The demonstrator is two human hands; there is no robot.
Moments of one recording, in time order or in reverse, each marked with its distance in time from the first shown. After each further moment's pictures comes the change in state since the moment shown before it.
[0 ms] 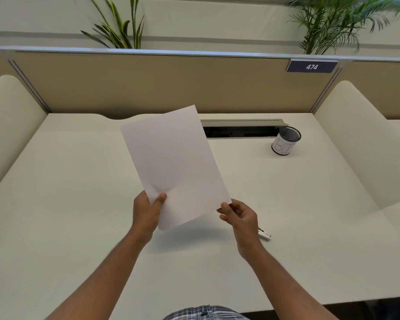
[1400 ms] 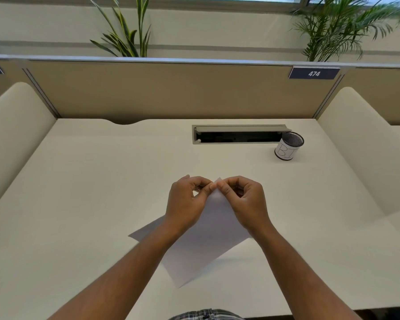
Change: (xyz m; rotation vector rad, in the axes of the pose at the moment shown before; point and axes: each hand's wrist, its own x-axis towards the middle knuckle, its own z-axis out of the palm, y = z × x) left_hand -0.055 0.096 0.060 0.399 -0.196 0.533; right_hand -0.015 -0.101 0.032 -0.391 -0.165 -0.398
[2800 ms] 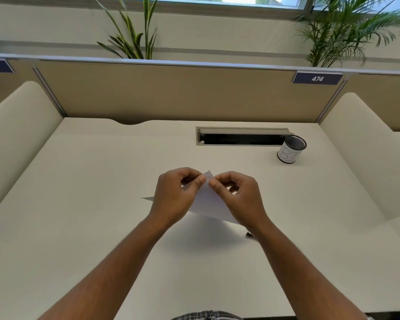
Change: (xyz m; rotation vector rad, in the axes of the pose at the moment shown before) left_hand 0.001 0.011 -0.040 0.049 0.042 -0.038; right_hand 0.000 -0.025 0.014 -0.187 -0.089 -0.136
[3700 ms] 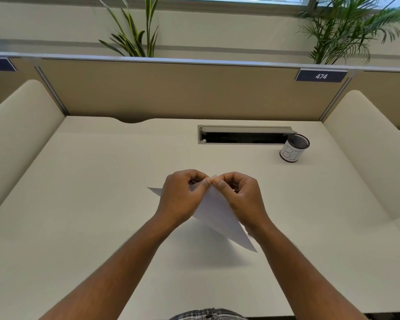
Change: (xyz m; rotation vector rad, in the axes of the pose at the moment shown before) left_hand -0.001 0.006 0.007 0.031 -0.043 -0.064; right_hand -0.003 -0.001 0.004 0.196 -0.002 0.153
